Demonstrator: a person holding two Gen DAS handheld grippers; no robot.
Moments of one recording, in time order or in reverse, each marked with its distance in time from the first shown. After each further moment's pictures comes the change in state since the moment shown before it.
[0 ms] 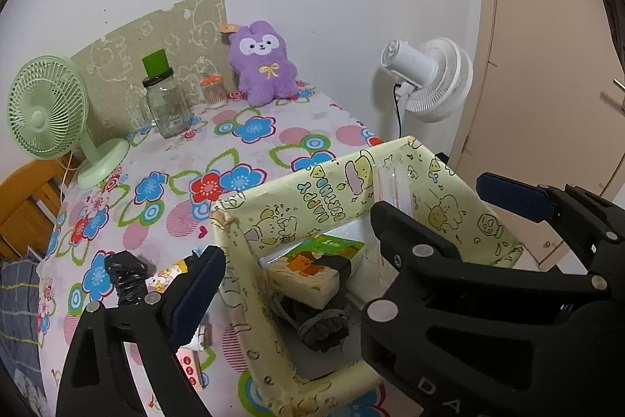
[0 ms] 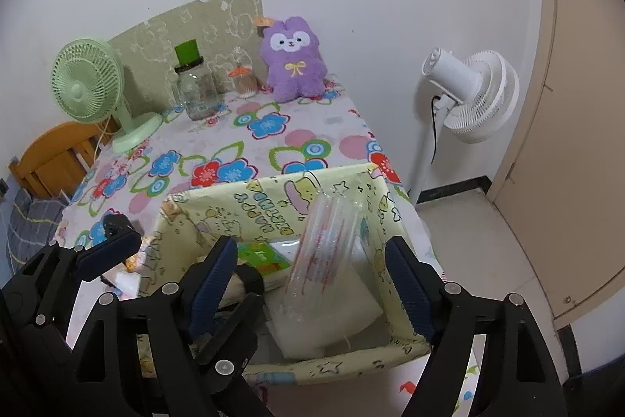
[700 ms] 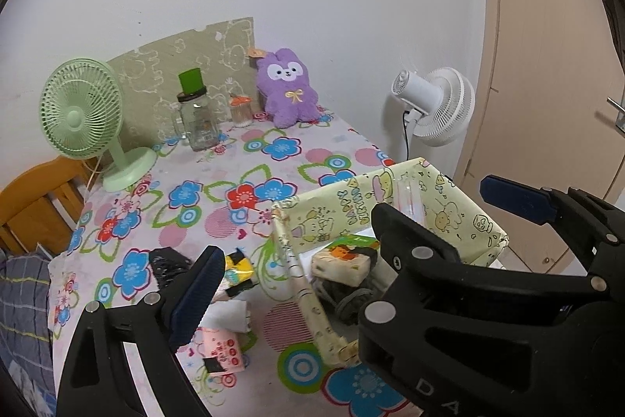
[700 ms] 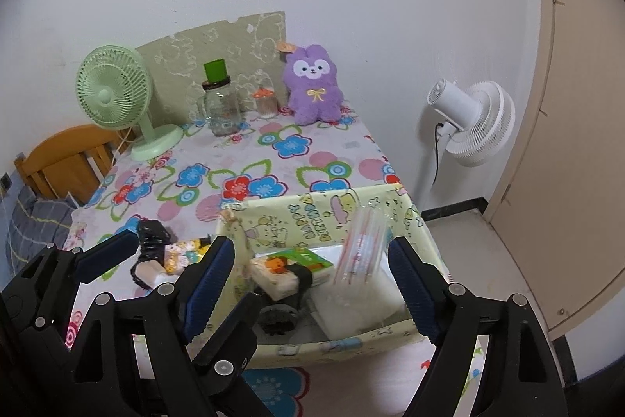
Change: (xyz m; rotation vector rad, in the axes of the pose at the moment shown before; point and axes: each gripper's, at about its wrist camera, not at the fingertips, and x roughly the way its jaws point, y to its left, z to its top) left arm -0.054 0.034 -0.016 -0.030 -0.094 0.016; right arm -0.048 0.048 -0.006 -0.039 -0.078 -0.009
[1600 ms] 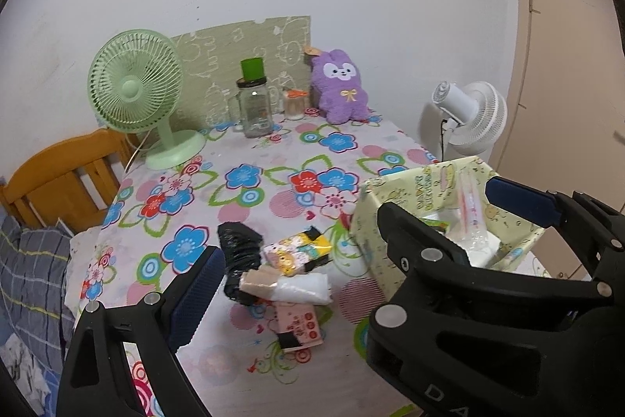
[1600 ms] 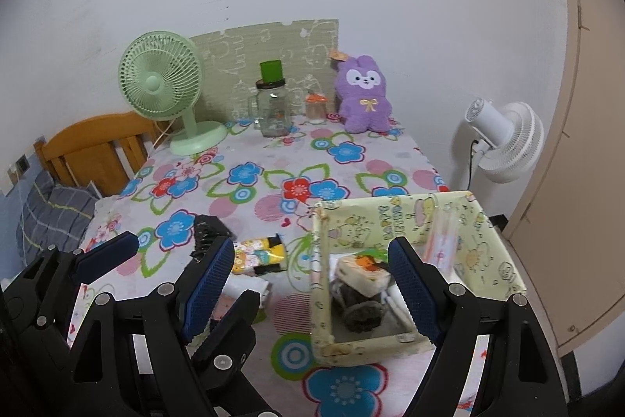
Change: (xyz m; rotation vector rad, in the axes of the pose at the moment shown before) left arm -0.023 0.074 -0.029 -0.081 -0.017 0.074; right arm -0.005 0.081 -0.010 -0.066 -0.028 0.065
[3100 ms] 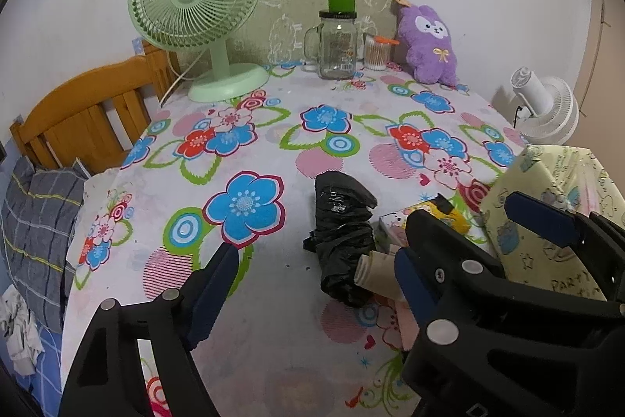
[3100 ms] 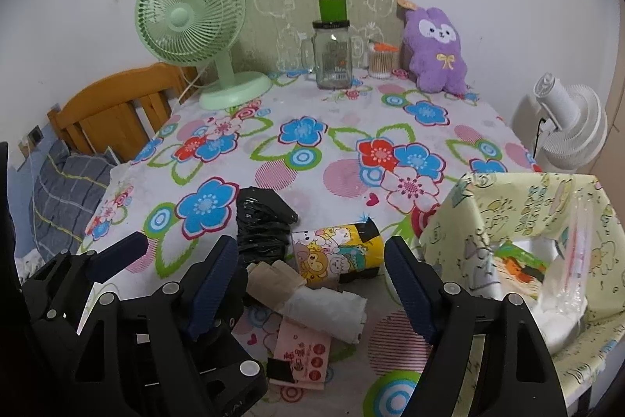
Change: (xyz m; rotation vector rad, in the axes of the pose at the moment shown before) left arm 0.088 0.092 -0.029 -0.145 0.141 0.112; right arm 0.116 0.072 -0.012 -0.033 0.146 0.107
